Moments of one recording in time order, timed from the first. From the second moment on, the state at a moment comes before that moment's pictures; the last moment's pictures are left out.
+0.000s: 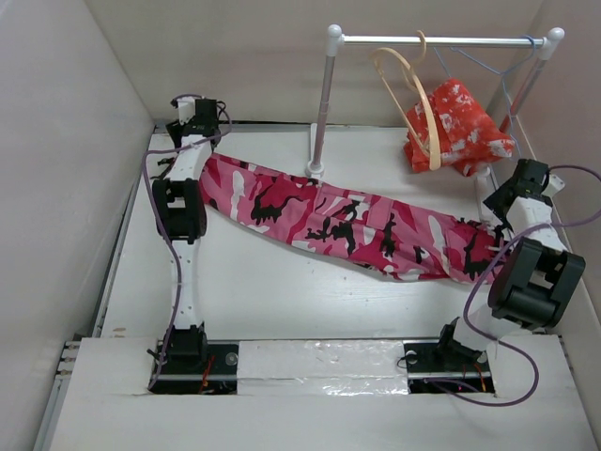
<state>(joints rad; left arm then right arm) -0.03 2.50 2.29 -0.51 -0.73 -0.37 -0.45 1.56 1.11 -0.43 0.33 0.46</state>
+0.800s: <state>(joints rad) 0.16 1.96 1.34 -0.36 -0.40 -0.53 -0.28 0.52 0.40 -0.02 -0.27 0.43</state>
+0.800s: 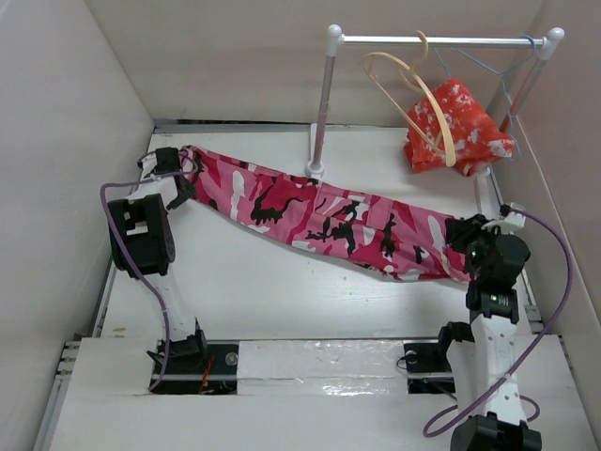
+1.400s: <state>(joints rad) 0.16 1.91 1.23 -0.14 -0.23 -0.61 0.13 0.75 0.38 0.09 -0.35 0.29</state>
